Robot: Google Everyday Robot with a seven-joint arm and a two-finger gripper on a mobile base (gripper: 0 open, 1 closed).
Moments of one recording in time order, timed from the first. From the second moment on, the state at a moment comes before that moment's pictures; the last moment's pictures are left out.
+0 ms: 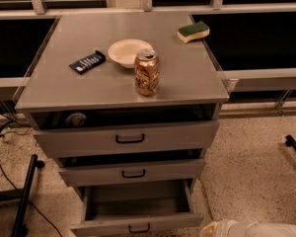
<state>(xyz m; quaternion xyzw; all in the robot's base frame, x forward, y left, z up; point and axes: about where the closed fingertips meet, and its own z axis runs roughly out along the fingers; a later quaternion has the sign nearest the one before) 0.310 -0.180 0.513 -0.57 0.79 0.04 0.21</state>
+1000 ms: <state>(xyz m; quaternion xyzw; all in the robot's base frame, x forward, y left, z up) 0.339 -0.178 0.457 -0.57 0.78 0.07 0.23</state>
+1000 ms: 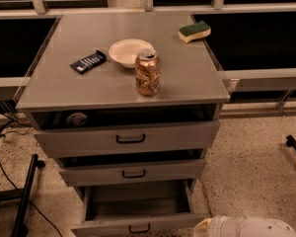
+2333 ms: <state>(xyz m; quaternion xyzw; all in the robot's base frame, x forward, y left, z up) 0.359 -0.163 0.232 -0.50 0.81 0.19 0.25</state>
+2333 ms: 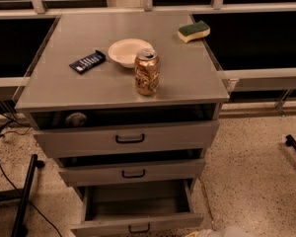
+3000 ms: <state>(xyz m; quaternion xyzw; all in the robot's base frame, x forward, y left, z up) 0.364 -0.164 0.222 -0.49 0.81 0.19 0.25</state>
